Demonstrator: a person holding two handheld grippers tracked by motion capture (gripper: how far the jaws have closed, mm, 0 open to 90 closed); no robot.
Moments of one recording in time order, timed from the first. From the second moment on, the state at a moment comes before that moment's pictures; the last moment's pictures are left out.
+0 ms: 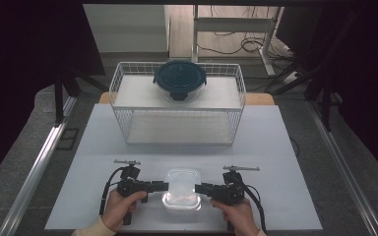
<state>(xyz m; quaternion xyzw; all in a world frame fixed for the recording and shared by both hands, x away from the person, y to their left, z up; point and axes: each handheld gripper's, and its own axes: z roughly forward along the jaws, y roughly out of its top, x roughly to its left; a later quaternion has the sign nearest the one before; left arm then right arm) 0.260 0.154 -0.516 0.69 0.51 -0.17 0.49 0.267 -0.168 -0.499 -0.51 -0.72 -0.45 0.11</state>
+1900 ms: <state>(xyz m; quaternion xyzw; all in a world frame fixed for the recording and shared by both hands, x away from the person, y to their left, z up) 0.235 0.162 -0.480 0.70 0.47 -0.09 0.53 0.248 -0.167 -0.466 -0.43 -0.75 -0.50 0.02</state>
